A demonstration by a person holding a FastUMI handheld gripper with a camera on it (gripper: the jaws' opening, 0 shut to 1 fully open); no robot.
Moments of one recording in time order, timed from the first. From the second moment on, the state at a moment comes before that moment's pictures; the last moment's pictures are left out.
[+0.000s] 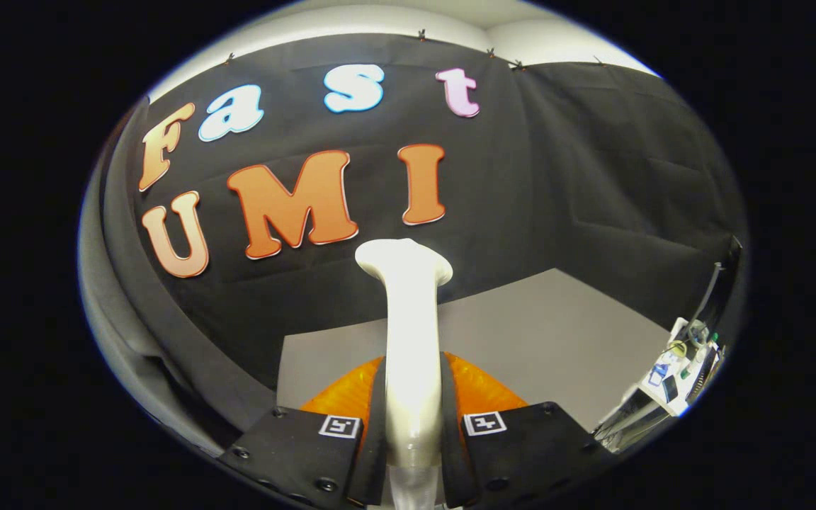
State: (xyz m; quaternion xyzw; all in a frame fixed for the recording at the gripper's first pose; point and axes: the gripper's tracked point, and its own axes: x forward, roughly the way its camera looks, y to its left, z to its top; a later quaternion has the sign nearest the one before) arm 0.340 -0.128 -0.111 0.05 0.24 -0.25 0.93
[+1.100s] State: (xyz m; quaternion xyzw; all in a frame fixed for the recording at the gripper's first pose) arm 0.131 0.104 -0.048 -0.02 -0.04 -0.20 0.98
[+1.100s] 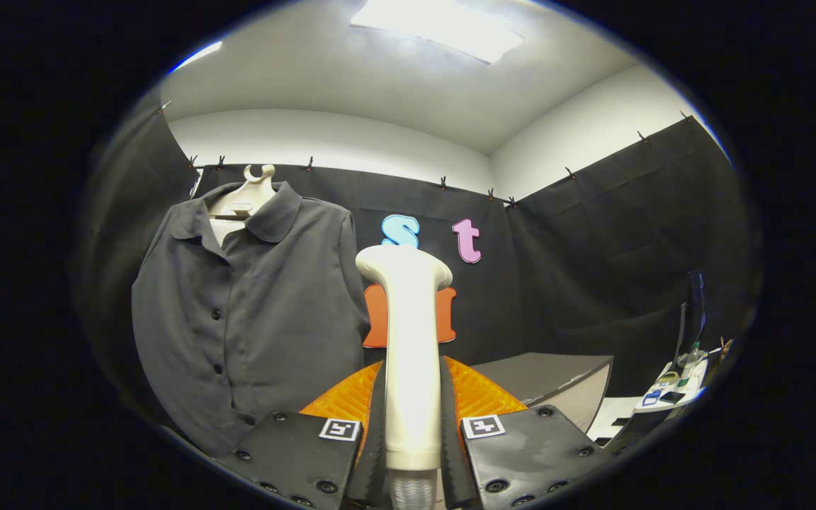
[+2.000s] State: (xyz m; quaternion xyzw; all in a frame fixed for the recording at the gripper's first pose) arm 0.156 0.366 -0.084 -0.01 -0.08 -0.06 1.00
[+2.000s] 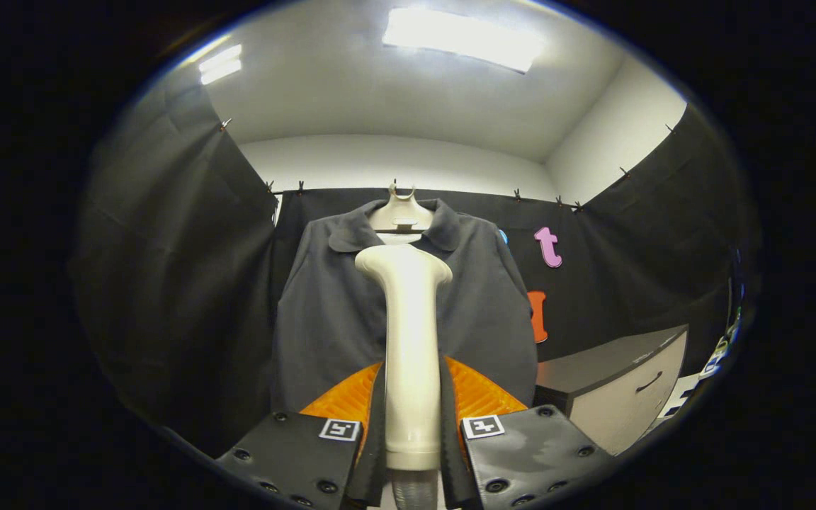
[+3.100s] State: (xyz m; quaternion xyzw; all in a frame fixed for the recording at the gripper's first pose) arm 0.191 0.297 -0.080 -0.06 -0.10 -0.16 0.98
